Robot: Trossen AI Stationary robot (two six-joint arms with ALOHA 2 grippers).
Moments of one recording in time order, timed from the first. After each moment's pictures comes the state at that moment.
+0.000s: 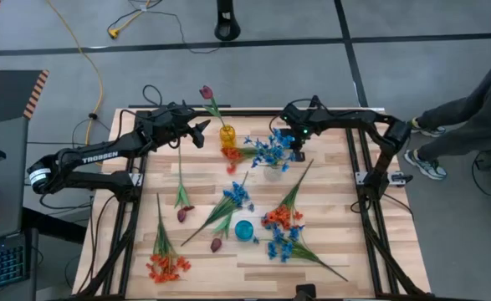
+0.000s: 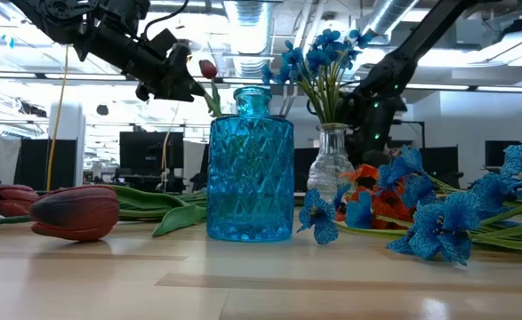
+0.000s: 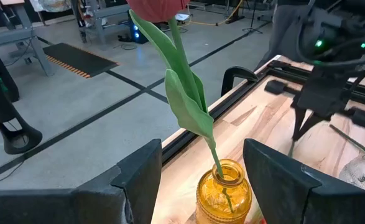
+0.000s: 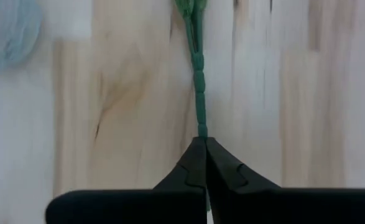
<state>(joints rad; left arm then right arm) 0.57 1.06 0.61 0.19 -0.14 -0.05 -0.66 1.77 1.02 -0.51 -0.16 -0.69</state>
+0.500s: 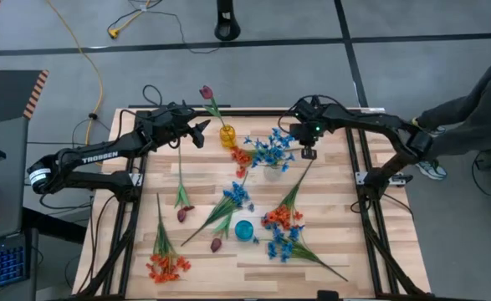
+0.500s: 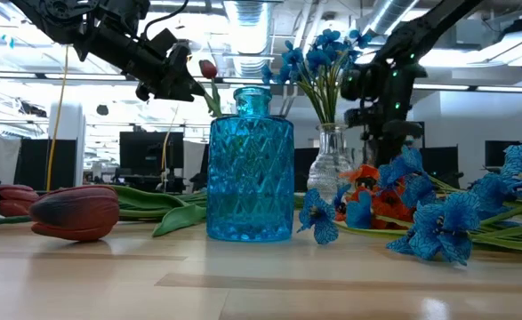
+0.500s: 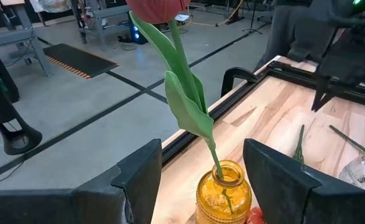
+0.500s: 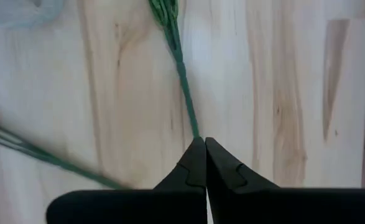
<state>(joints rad) 0.57 1.06 0.61 0.19 -0.14 -0.05 -0.66 1.55 1.03 -0.76 -0.04 -0.58</state>
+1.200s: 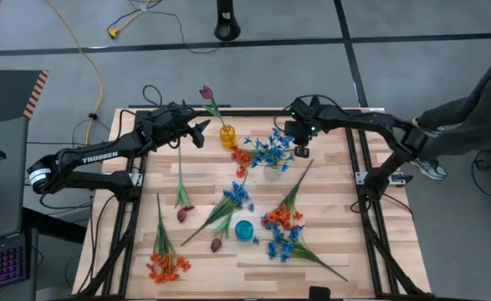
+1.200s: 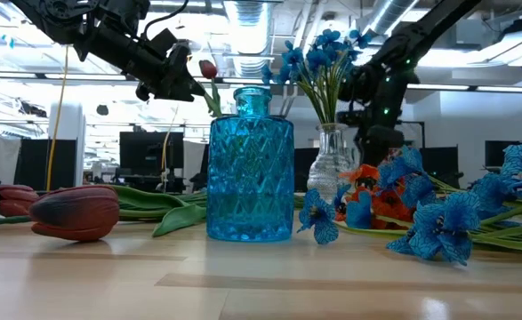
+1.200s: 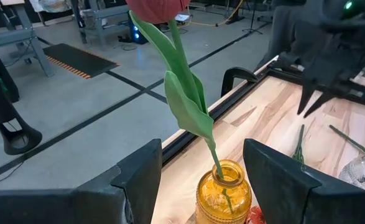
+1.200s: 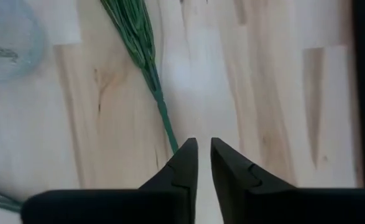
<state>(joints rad) 0.57 1.06 0.61 0.19 -0.14 -0.05 -0.65 1.62 1.03 -0.61 -0.05 -0.53</state>
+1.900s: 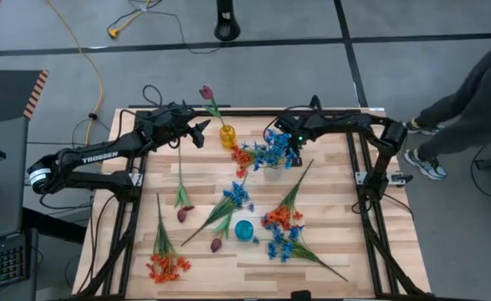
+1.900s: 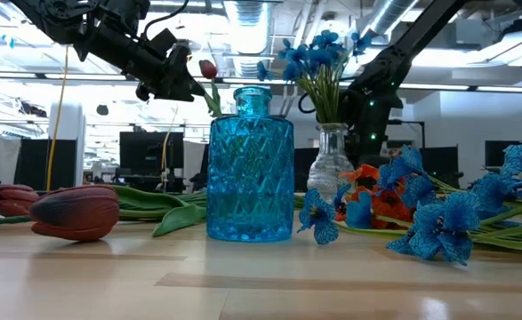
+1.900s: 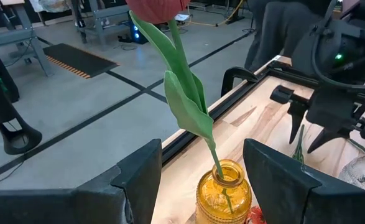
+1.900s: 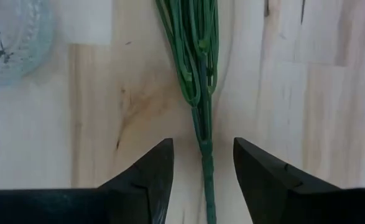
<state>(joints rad) 0.57 1.06 0.61 0.19 -0.14 -0.05 -0.56 1.80 1.03 -0.49 -0.06 -0.64</state>
